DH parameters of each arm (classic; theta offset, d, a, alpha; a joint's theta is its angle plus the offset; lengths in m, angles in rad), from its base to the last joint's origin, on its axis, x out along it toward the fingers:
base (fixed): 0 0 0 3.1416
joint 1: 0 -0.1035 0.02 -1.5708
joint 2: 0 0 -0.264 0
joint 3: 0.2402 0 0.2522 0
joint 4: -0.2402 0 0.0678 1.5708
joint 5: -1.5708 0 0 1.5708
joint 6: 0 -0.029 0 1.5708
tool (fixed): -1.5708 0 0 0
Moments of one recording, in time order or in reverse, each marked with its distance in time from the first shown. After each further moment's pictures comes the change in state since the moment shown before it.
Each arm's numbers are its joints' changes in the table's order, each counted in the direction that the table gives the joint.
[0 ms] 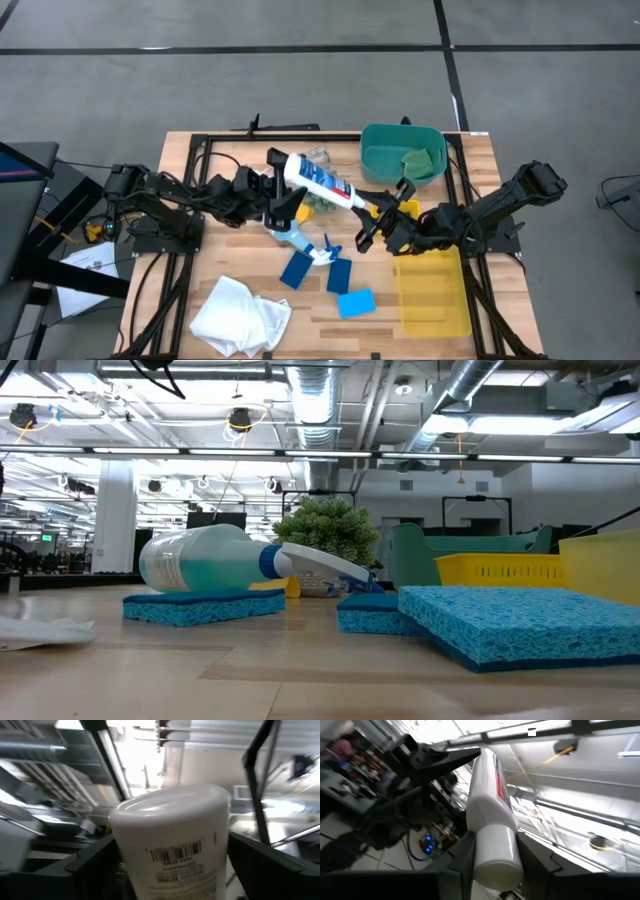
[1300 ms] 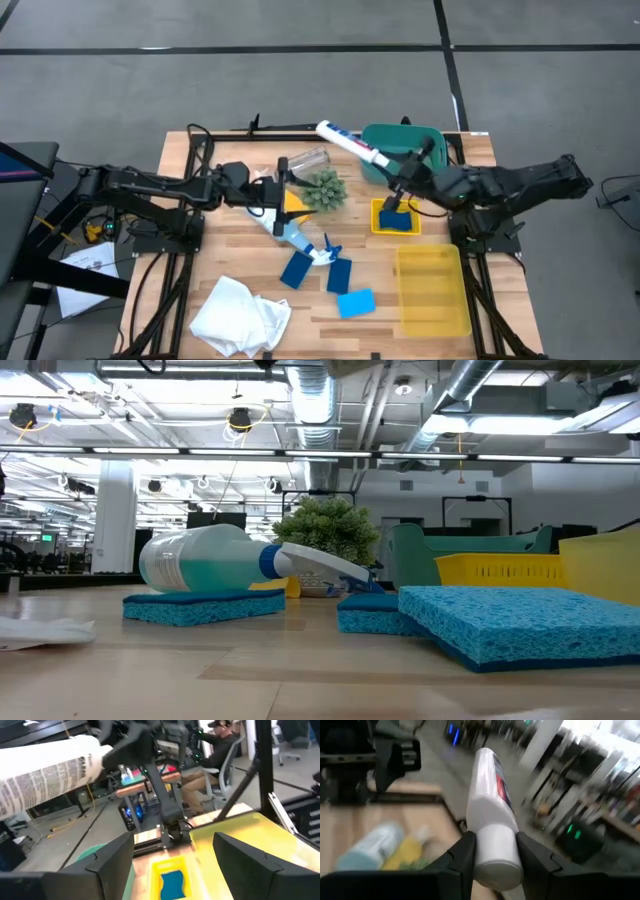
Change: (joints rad) left arm -0.116 0.281 -0.049 -1.107 0.210 -0.246; right arm 0.150 0.301 0.394 -1.567 0.215 -0.937
